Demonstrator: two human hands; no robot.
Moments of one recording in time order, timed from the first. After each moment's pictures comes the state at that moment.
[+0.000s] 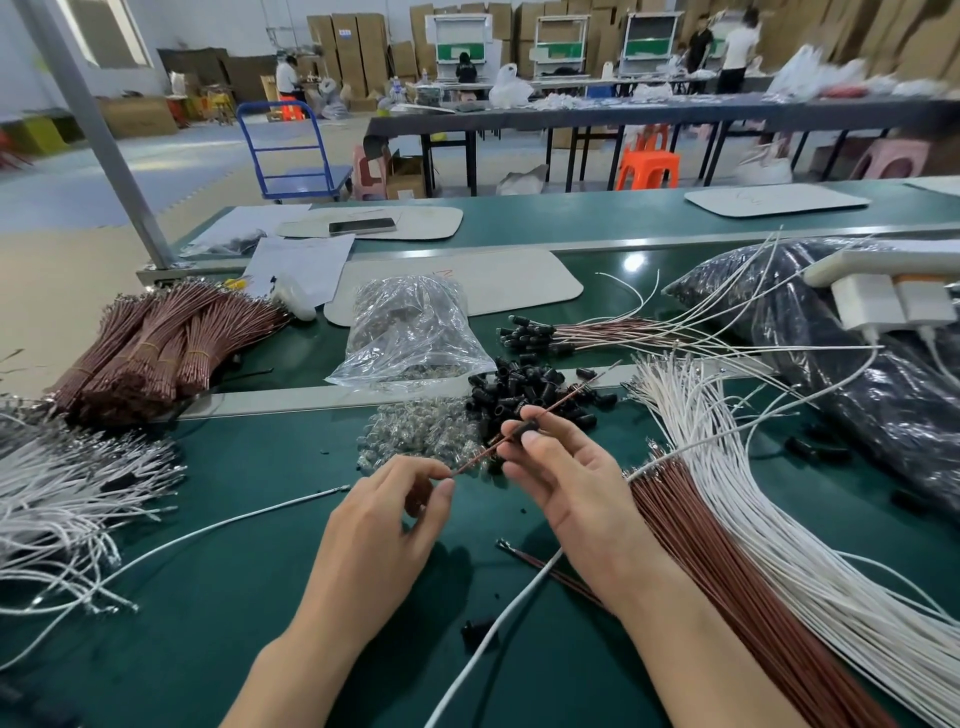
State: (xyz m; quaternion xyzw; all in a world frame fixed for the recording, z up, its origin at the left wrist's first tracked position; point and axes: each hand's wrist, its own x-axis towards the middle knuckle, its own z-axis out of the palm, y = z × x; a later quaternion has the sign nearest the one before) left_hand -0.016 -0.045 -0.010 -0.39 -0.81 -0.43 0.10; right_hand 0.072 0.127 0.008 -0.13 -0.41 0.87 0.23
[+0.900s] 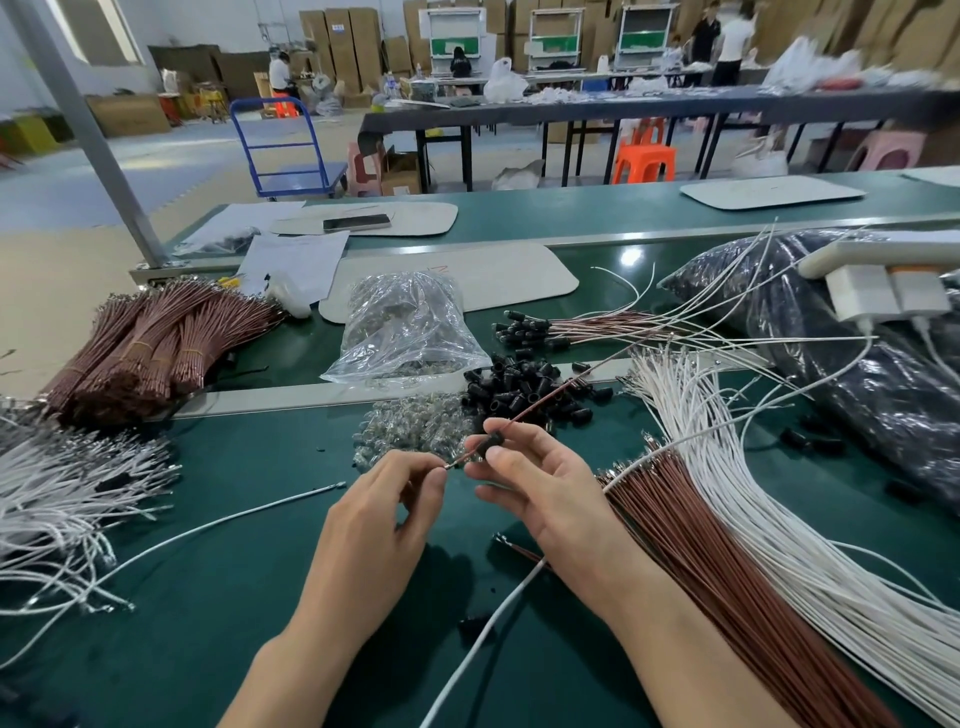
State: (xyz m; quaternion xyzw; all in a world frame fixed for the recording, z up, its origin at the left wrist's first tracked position) left_hand -0.015 -0.046 -0.011 -0.39 -0.80 -0.45 0.10; right_hand 0.070 0.115 0.001 -0.11 -0.50 0.84 0.18
